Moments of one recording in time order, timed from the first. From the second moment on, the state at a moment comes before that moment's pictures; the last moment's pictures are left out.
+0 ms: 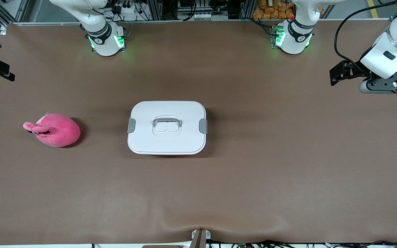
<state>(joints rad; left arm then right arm) 0.01 -0.01 -0.20 -1.56 0.06 1.51 -0.12 -0.09 0.00 -0.03 -1.48 0.00 1.37 -0.16</state>
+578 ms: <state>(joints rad) -0.01 0.03 -0.21 -1.53 -0.09 1.51 -0.46 -0.09 0.02 -0.03 -1.48 0.00 1.38 -0.16</state>
